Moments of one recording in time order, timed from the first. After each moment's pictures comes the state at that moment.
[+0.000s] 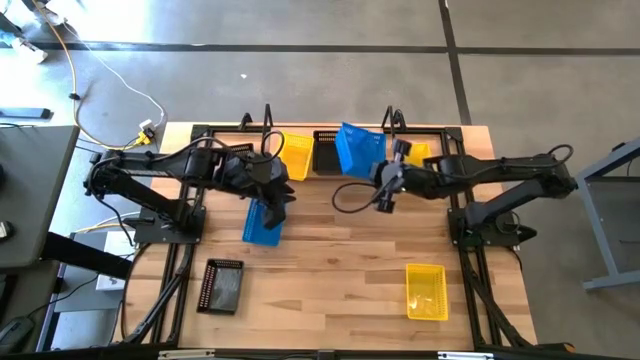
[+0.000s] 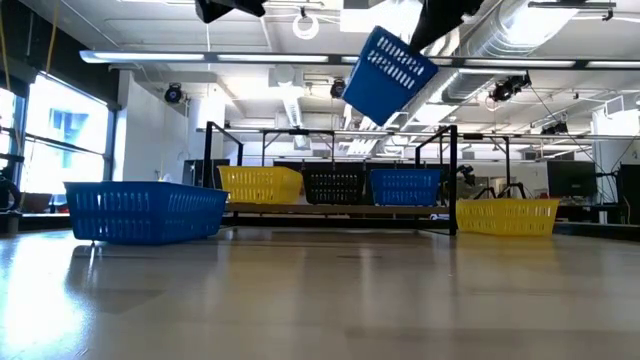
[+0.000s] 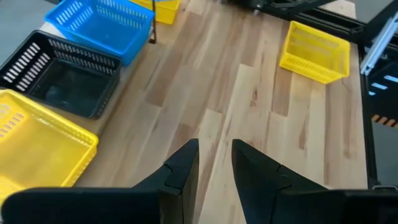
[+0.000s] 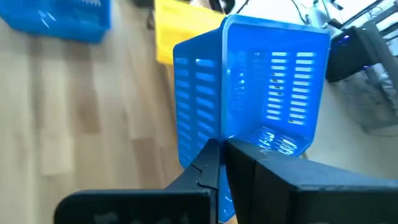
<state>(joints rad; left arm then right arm) 0.06 1.32 1.38 -0.84 -0.14 -0.34 0.07 1.30 1.30 -0.85 0.58 -0.06</state>
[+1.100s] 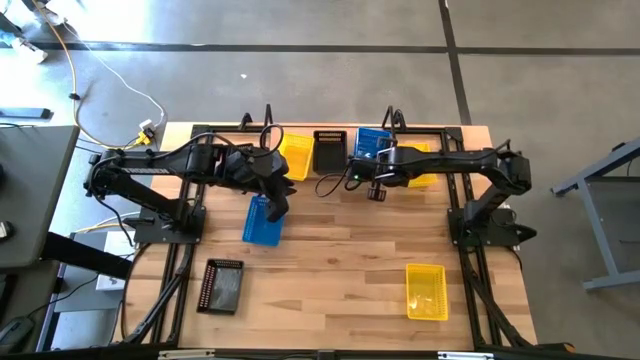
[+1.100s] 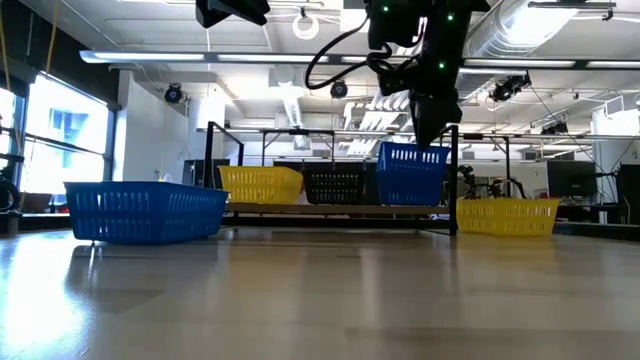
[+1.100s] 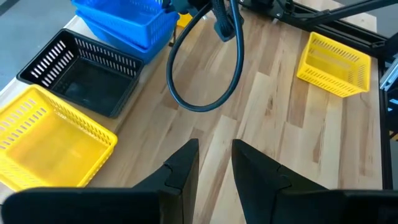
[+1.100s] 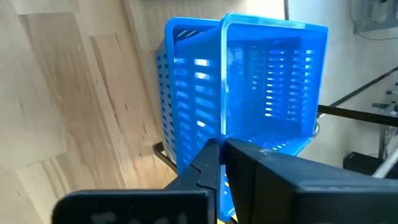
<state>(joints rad) 0.11 1.32 1.38 -0.84 -0.17 -0.36 -0.18 1.64 1.30 -1.02 0.57 -0.06</state>
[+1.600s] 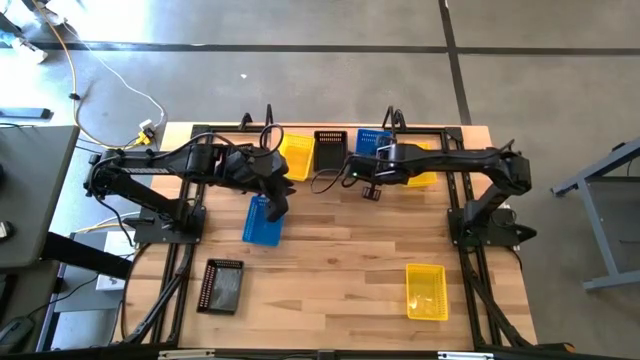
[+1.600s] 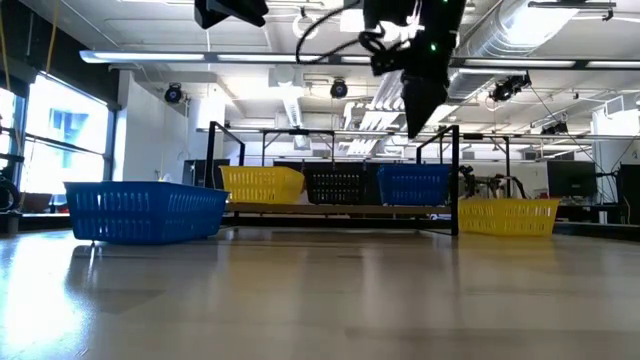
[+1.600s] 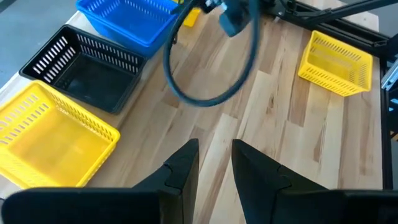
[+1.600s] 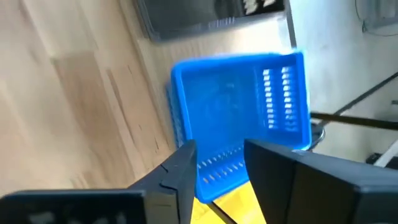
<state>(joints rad) 0.11 1.32 1.38 -0.85 -0.17 -0.36 -0.16 1.64 1.38 -1.04 0.54 0.01</state>
